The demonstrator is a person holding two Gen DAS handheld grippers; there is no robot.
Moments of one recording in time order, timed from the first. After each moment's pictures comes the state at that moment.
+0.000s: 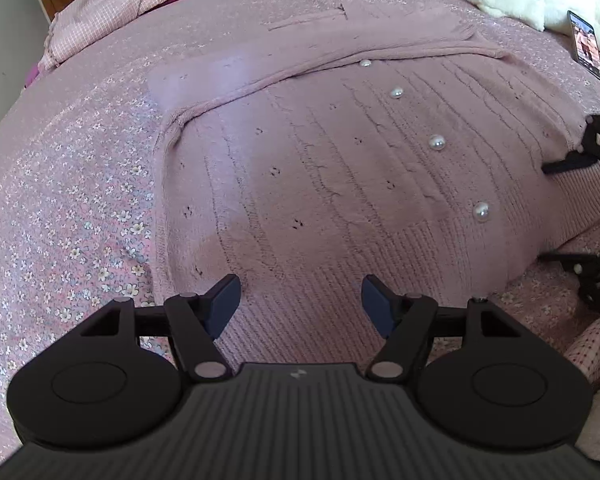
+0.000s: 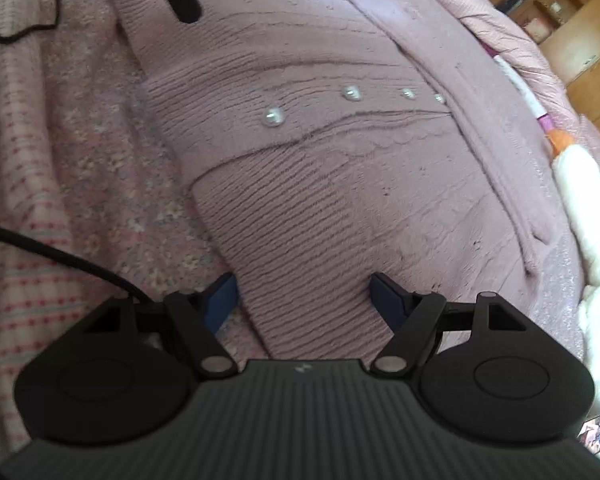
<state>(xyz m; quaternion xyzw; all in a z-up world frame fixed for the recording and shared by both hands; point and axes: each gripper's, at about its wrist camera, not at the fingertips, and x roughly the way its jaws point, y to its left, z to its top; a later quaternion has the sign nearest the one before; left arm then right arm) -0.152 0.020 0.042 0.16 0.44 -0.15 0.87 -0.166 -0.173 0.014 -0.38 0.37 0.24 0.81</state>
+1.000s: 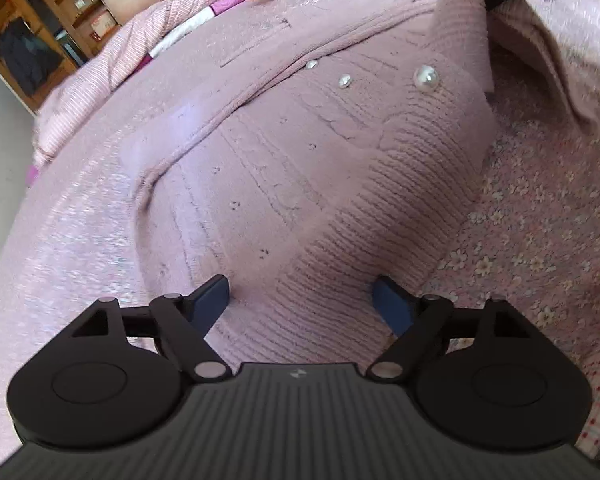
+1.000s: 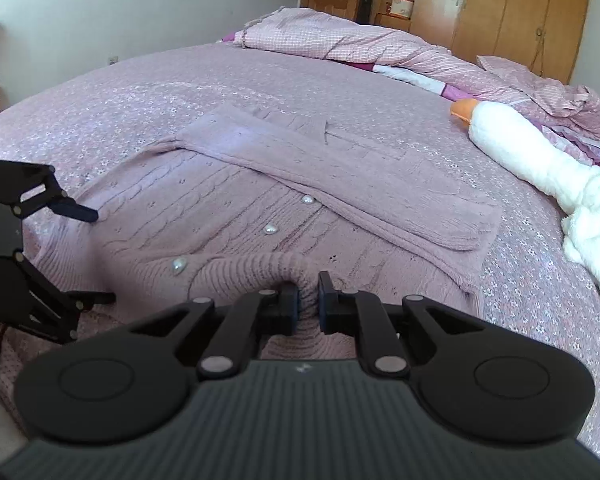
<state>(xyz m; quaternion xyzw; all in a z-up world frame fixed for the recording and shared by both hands) -0.161 -0.011 0.015 0.29 0.37 -0.18 0.86 -0.116 -0.211 0.102 -0.12 0.31 0.17 0.93</state>
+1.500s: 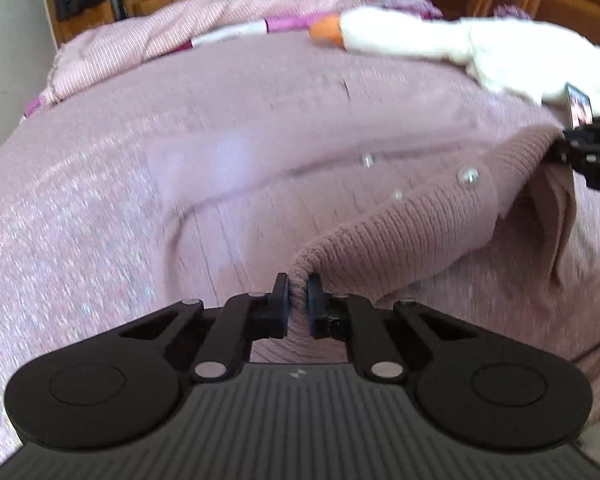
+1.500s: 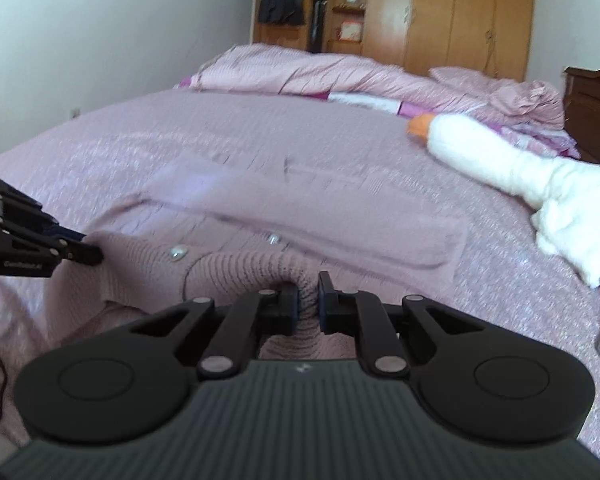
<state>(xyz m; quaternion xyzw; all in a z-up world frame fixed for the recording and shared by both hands) -0.110 0.024 0.079 0.11 0.36 -0.17 0.91 -0.115 -0.222 0.116 -0.06 0.26 0.11 0.96</state>
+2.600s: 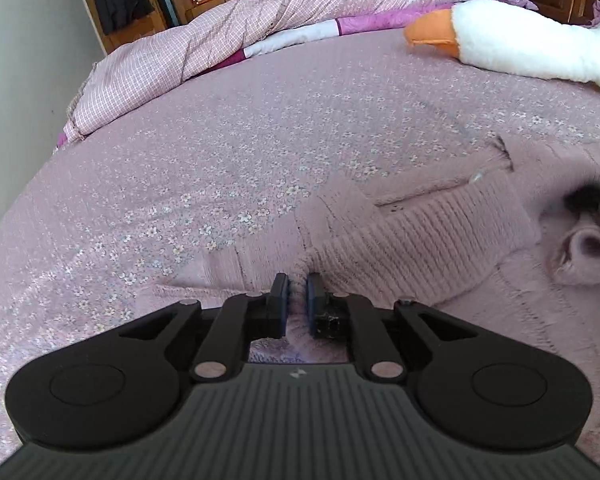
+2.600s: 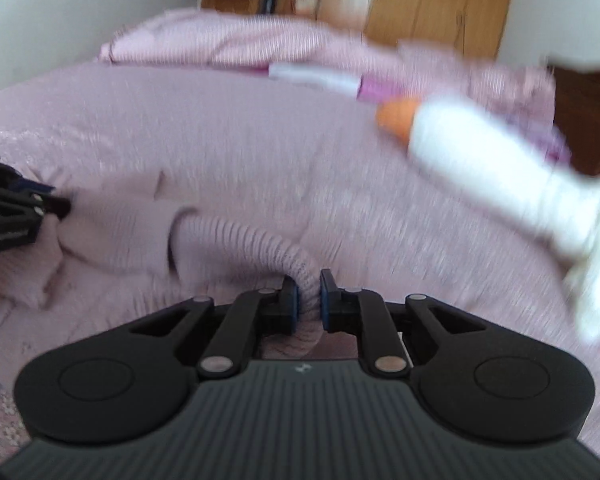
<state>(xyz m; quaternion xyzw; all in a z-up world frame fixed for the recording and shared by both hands) 0.177 -0.038 0.046 0.15 0.35 -0.06 0.92 0.137 -0.224 0.050 -0.08 0.31 0.03 0.95</state>
